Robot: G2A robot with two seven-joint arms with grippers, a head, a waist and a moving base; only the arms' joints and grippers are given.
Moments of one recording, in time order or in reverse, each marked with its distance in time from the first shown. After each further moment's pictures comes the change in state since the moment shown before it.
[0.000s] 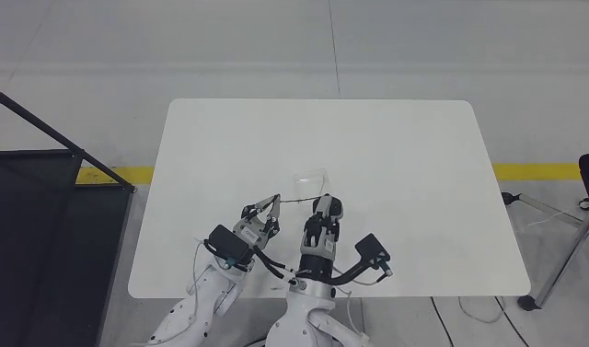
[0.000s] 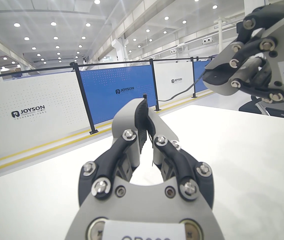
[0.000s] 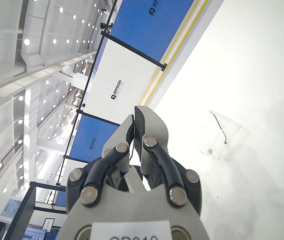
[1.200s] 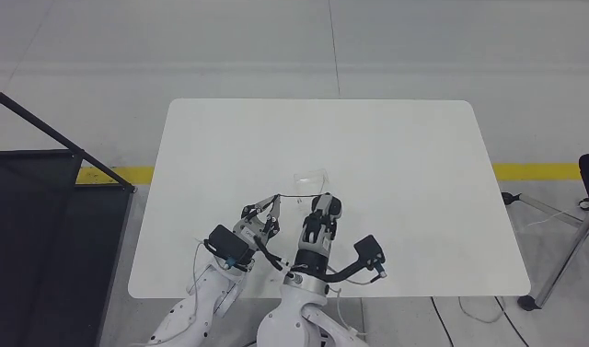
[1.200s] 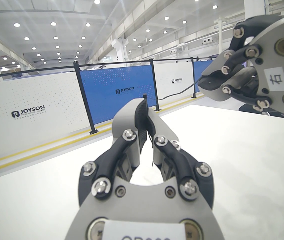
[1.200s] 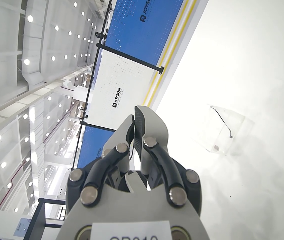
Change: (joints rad) left arm 0.001 0.000 0.000 -0.002 -0.003 -0.001 -0.003; right arm 0.004 -0.075 0.018 0.076 0.053 -0.093 -0.093
